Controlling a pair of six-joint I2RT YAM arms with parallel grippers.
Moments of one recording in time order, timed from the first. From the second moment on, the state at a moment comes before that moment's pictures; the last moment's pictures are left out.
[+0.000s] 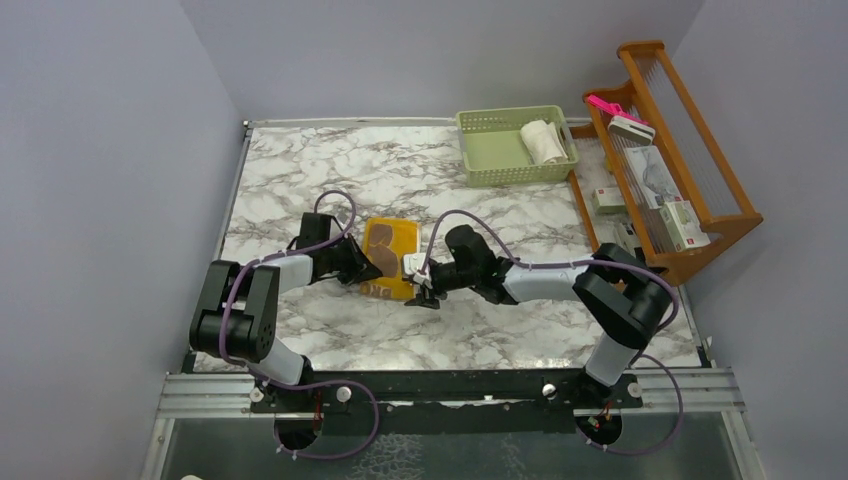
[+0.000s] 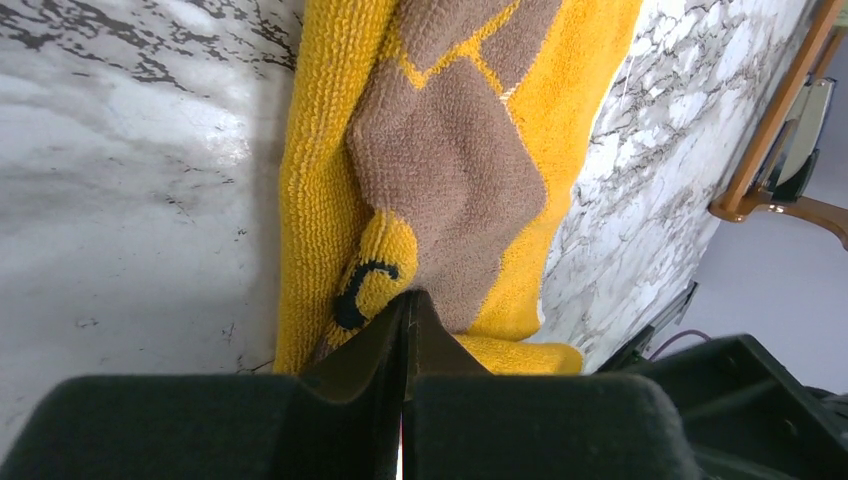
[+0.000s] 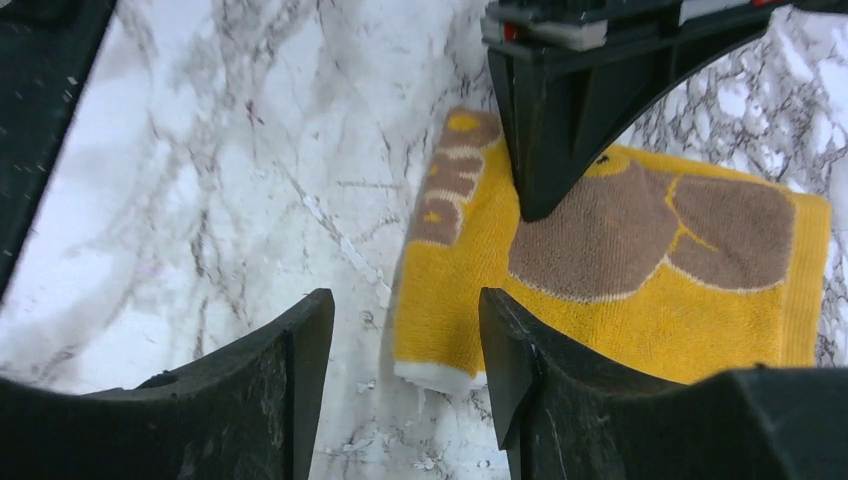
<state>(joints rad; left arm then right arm) -0.13 1.54 0.58 0.00 0.57 -0.68 0.89 1.70 0.80 0.41 -0.64 -0.55</state>
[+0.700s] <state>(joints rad) -0.13 1.57 0.61 -0.03 0.59 -0.67 0.94 1.82 0.80 0.52 -0.60 -0.76</state>
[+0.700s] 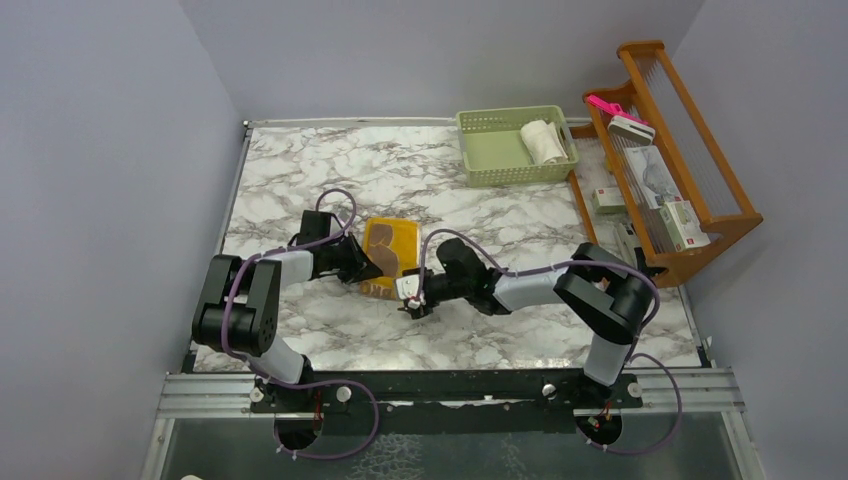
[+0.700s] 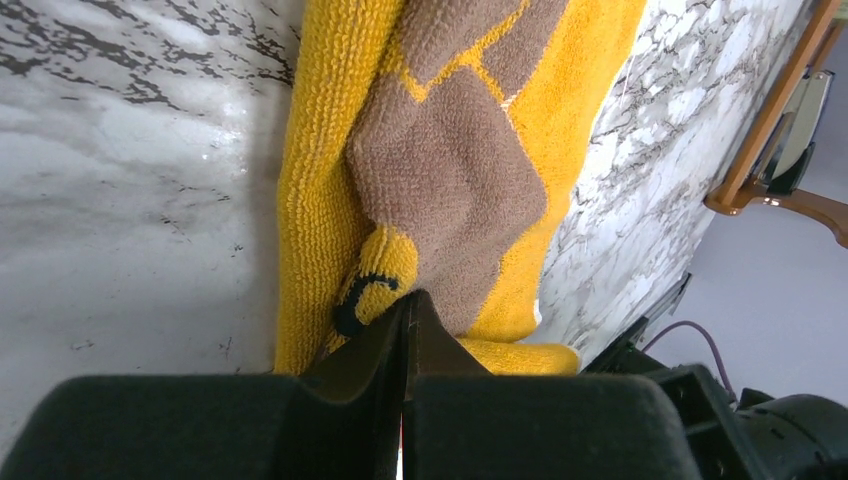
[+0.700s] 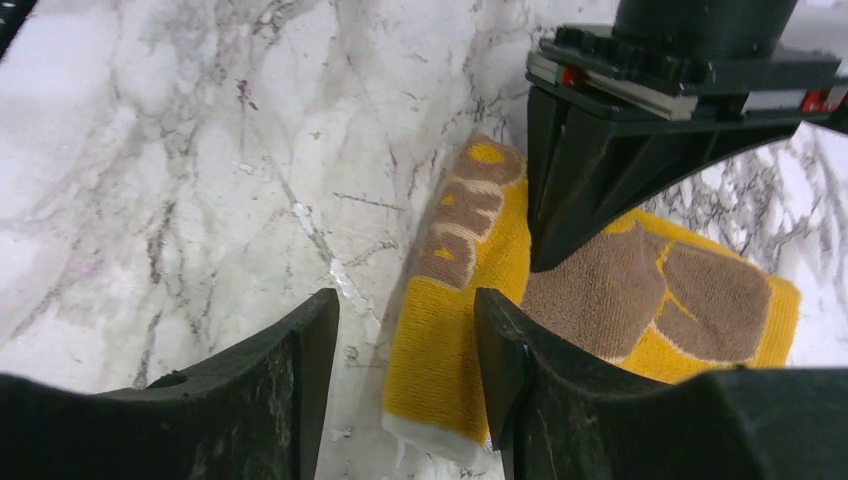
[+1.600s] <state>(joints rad) -0.12 1.60 0.62 -0.01 0.62 -0.67 0.99 1.93 0.93 0.45 -0.43 -0.69</state>
